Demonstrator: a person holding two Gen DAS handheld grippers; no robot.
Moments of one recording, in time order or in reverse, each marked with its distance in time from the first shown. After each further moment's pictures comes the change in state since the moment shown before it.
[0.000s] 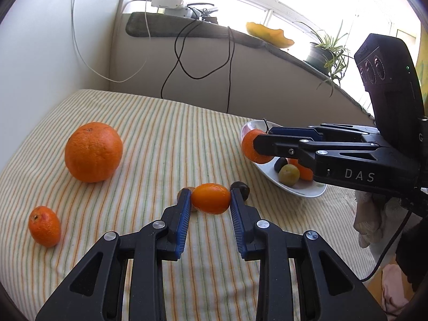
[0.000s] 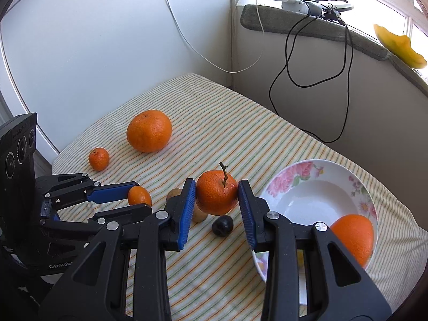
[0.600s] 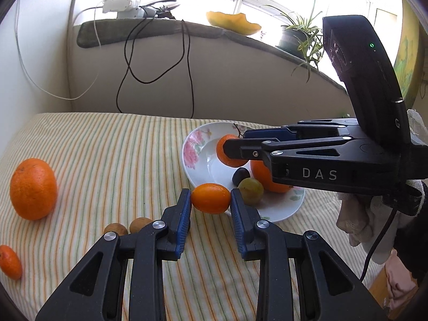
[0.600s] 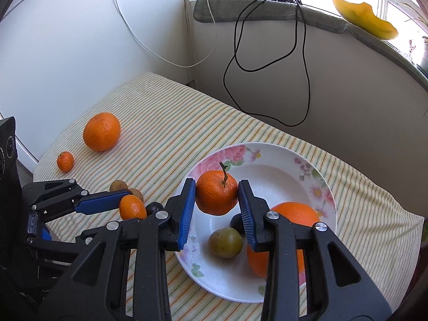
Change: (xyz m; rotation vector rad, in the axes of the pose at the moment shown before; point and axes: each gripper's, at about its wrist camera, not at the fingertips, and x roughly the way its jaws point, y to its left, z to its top) left arm 0.044 -0.061 0.020 0.118 0.025 -0.062; right arm -0.006 -0.071 -0.008 0.093 0.033 -0.076
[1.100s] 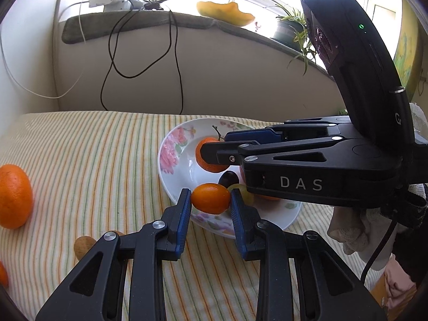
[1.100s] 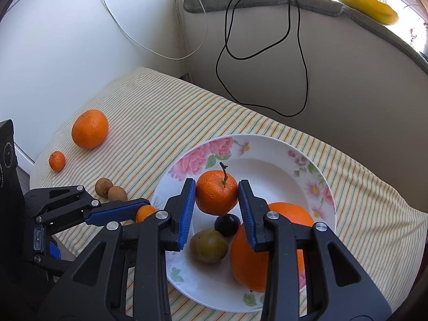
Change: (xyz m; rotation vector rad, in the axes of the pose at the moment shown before) left arm 0.027 -0.012 0.006 0.003 0.028 -0.025; right arm 0.018 -0.016 0.000 0.027 0.038 0.015
